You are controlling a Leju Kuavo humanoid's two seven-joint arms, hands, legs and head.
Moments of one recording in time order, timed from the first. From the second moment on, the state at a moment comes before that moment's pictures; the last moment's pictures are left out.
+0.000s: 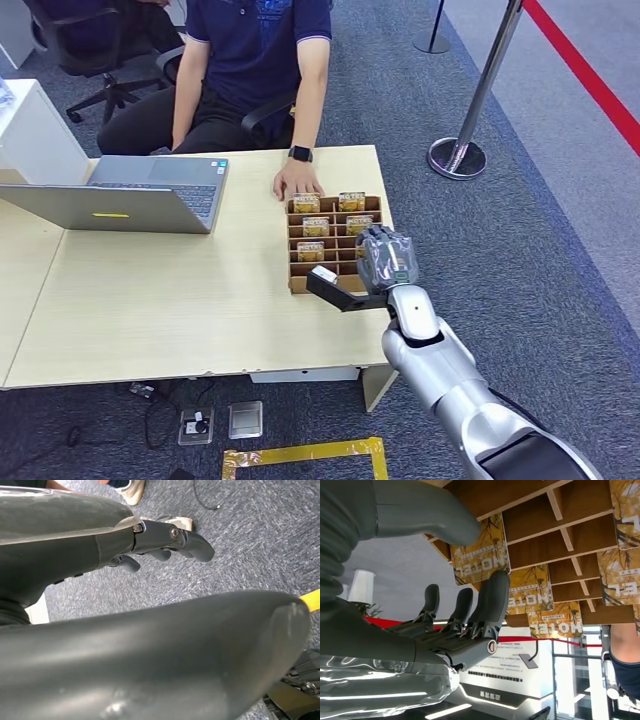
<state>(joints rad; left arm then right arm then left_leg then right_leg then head) -0.12 -0.15 0.73 -0.20 -1.18 0.12 0.12 -0.54 0.09 0.39 -0.77 1.28 -0.40 0.27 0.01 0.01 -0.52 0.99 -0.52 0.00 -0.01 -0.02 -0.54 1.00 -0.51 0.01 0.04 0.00</state>
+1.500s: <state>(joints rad) -0.11 -0.18 0.71 -0.20 -1.19 0.15 0.15 -0.62 0.15 0.29 -0.70 1.34 -0.38 0.31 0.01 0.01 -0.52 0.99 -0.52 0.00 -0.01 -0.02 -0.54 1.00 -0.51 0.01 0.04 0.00</state>
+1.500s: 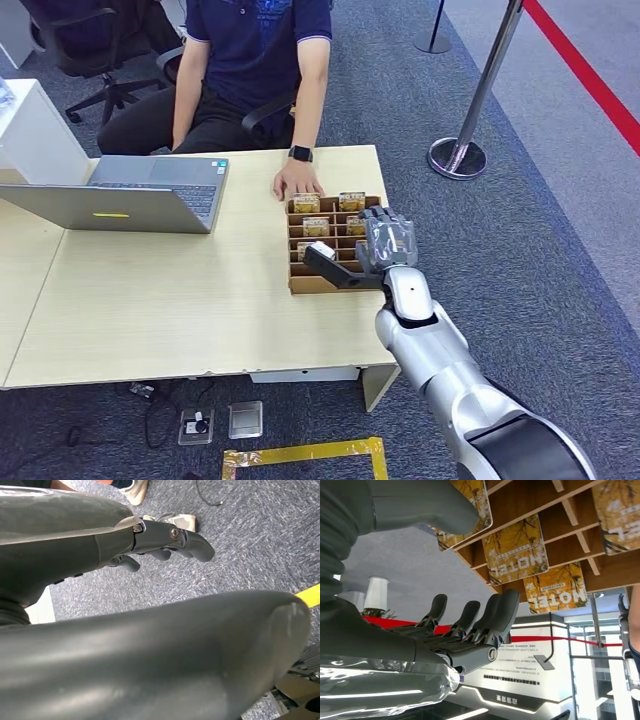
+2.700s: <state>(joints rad) -0.13 -0.18 0.68 -0.20 -1.21 0.13 0.17 -0.63 0.13 0.27 -0.63 1.38 -0.38 0.32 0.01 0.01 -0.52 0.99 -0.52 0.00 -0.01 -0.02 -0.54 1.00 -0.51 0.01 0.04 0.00</state>
